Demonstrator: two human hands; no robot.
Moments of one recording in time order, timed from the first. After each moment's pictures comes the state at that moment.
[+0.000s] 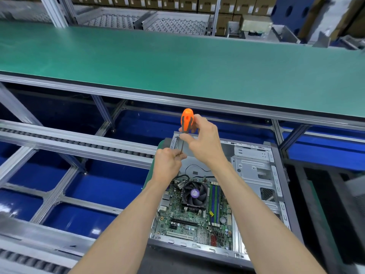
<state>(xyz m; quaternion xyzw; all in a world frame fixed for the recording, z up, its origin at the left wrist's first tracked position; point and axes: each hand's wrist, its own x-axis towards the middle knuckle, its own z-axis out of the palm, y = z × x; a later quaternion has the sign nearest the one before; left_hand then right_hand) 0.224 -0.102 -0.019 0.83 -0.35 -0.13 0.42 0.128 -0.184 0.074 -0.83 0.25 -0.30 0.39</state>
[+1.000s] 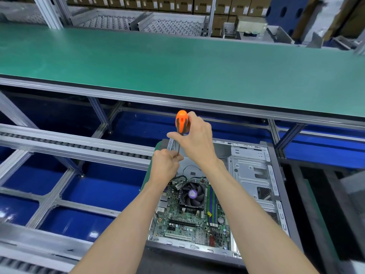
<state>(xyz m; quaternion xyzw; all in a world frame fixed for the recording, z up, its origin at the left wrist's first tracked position) 0.221 -0.100 -0.018 0.84 -0.34 -0.15 0.41 0.141 -0.178 0.076 -0.85 0.29 -0.31 0.31</state>
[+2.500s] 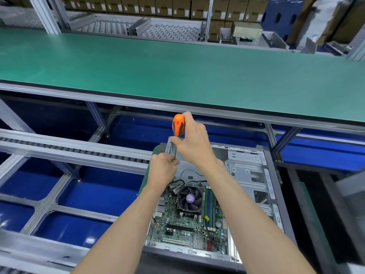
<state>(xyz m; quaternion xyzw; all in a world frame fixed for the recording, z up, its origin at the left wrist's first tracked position) 0.225 -0.101 -0.019 0.84 -0.37 -0.12 0.37 0.142 -0.186 0.079 -0.88 0.24 -0.28 0.30</state>
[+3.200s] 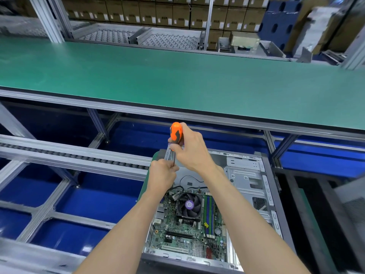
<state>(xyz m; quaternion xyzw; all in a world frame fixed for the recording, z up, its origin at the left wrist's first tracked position) 0.226 -0.102 -0.019 0.85 -0.36 -0.12 0.36 0.141 -0.185 0.080 -0.87 0.23 -0.25 0.35</state>
